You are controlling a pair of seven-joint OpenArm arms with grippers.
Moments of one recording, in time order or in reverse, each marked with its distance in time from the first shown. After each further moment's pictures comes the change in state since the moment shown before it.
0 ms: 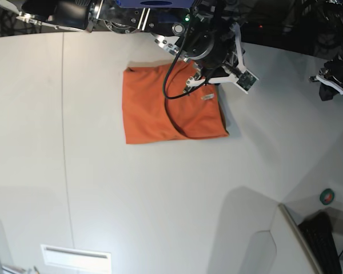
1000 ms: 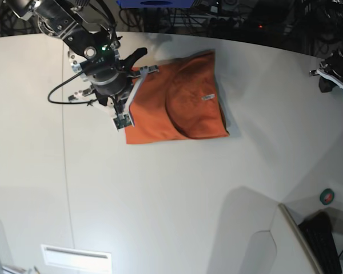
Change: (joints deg) left arm 0.2 -1.2 1.8 -4.2 0.0 -3.0 -0.1; right arm -14.9 12.6 32.5 9.3 -9.4 -5.1 -11.0
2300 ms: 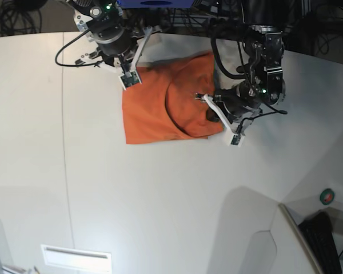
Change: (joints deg) left arm -13.3 17.4 33.3 3.5 11.5 10.1 8.2; right arm -11.9 0.6 -1.7 0.7 -2.9 0.5 7.9
